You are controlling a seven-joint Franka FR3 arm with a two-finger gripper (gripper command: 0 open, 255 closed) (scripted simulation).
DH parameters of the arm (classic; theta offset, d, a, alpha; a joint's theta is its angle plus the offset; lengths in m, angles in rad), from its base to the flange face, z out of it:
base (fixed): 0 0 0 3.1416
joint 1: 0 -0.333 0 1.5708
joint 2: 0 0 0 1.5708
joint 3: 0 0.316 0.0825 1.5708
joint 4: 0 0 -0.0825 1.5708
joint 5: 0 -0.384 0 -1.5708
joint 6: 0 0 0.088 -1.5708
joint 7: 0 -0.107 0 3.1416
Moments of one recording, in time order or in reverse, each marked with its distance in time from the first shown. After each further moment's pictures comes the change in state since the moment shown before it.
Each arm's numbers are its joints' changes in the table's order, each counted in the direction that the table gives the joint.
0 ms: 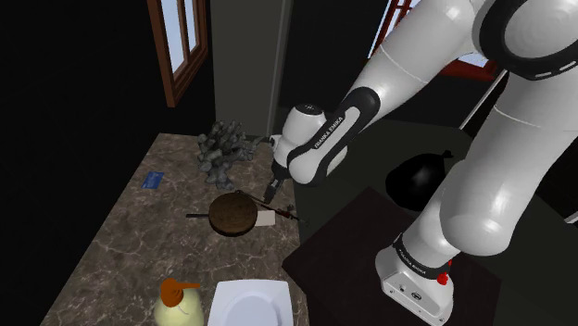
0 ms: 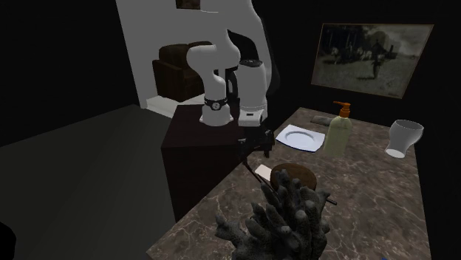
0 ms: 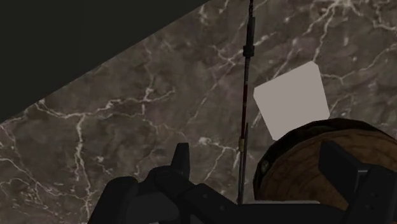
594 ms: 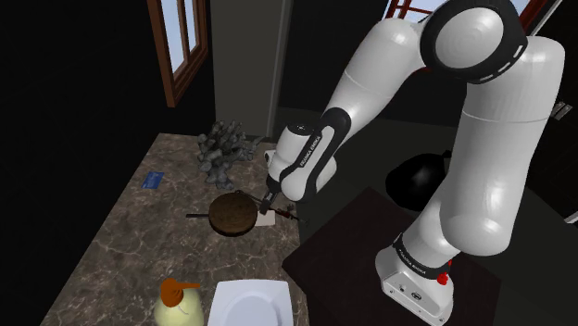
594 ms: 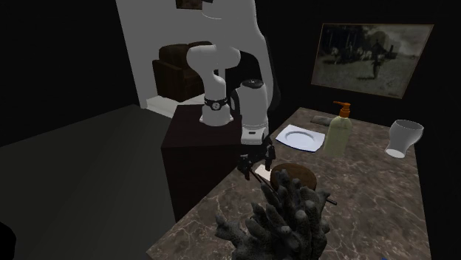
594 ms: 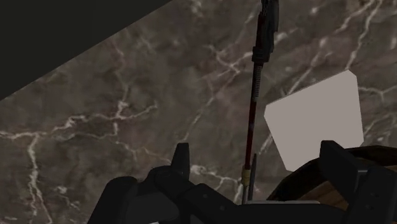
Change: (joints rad) arm -0.001 0.214 0.011 0.062 0.002 0.152 0.015
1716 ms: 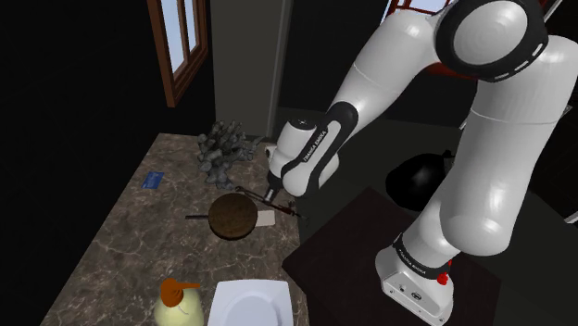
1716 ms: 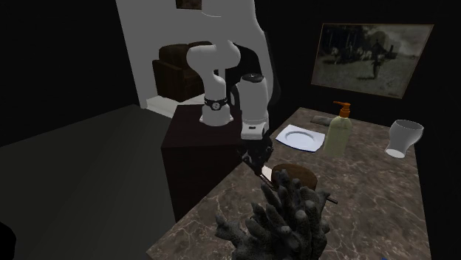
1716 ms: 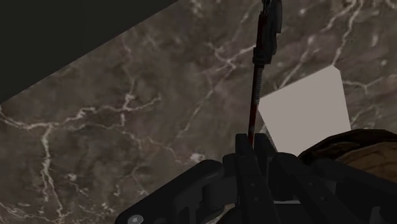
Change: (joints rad) arm 0.001 -0.061 0.001 -0.018 -0.001 -0.042 -0.003
